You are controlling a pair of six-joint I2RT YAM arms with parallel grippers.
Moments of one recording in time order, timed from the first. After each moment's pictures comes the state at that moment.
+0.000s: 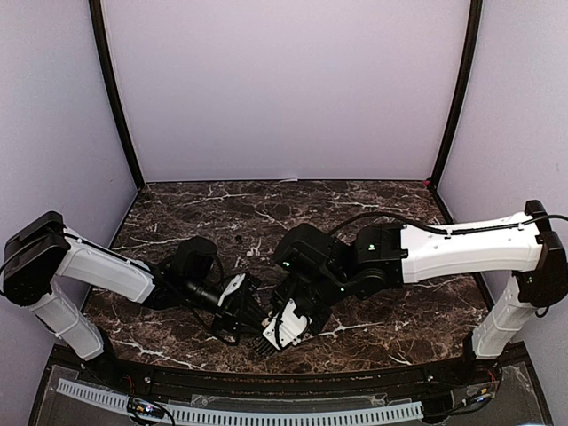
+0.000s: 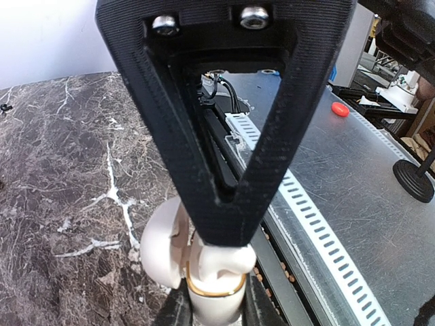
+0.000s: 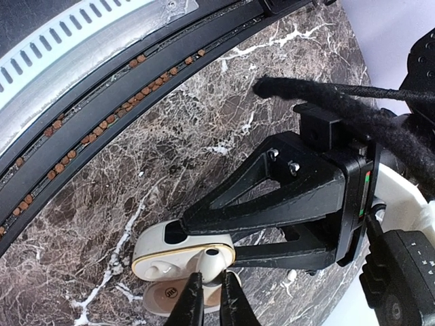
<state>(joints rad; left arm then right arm) -0.87 1.55 0.57 0.43 1.00 0.32 1.33 1.65 1.34 -0.66 -0.08 -1.23</state>
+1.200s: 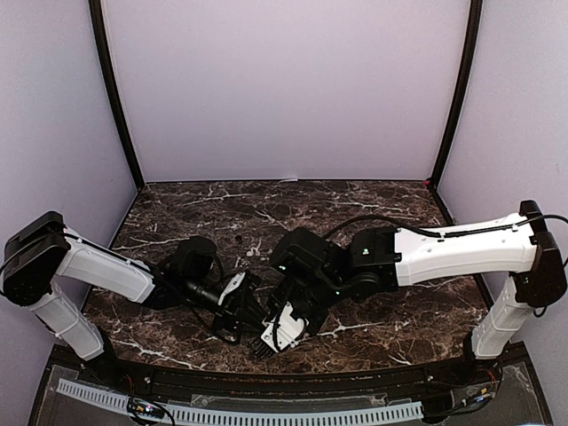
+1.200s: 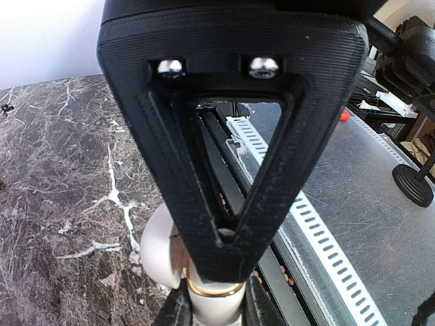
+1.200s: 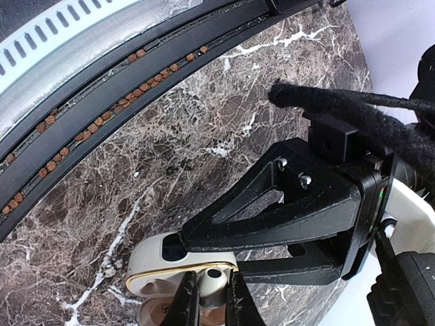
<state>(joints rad) -0.87 1.55 0.57 0.44 1.00 0.31 1.33 1.67 1.34 -0.63 -0.07 -1.27</state>
